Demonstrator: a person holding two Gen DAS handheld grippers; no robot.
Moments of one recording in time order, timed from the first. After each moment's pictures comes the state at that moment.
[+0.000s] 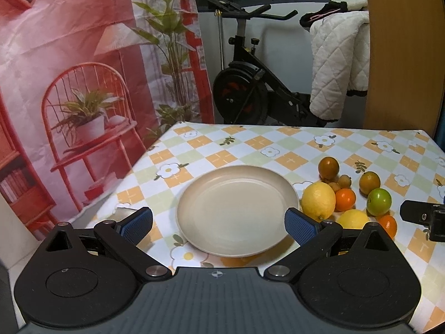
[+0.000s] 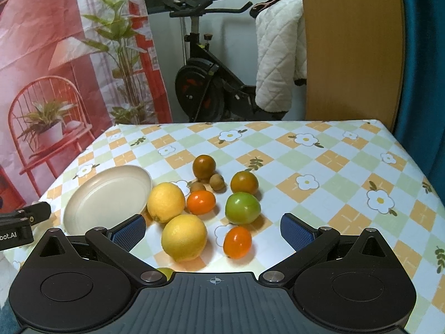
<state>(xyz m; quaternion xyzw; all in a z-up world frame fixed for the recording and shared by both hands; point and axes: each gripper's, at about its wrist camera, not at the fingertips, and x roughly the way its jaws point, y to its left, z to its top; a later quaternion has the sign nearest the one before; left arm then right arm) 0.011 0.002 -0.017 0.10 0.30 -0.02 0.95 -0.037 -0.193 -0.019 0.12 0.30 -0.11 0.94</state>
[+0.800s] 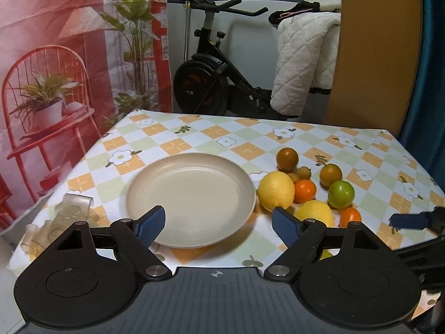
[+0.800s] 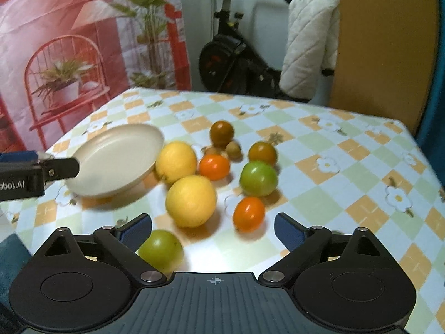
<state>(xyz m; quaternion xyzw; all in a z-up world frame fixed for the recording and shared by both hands) 0.018 -0.004 -0.041 0.05 0.31 -0.11 0.94 -0.029 -0.170 -0.052 0.05 0.36 -0.06 0.93</state>
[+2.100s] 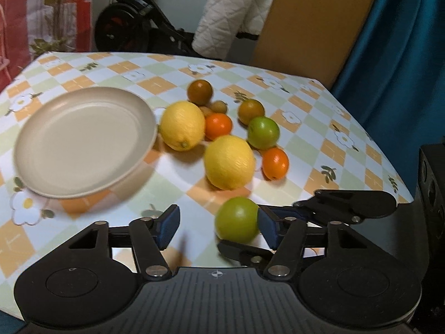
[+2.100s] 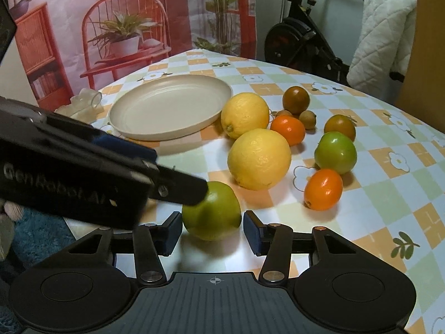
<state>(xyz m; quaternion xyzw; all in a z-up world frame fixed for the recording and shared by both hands) 0.032 -0.037 -0.094 0.00 0.41 -0.29 0.86 -0.019 -0.141 -0.099 0.00 0.39 0.07 0.92</state>
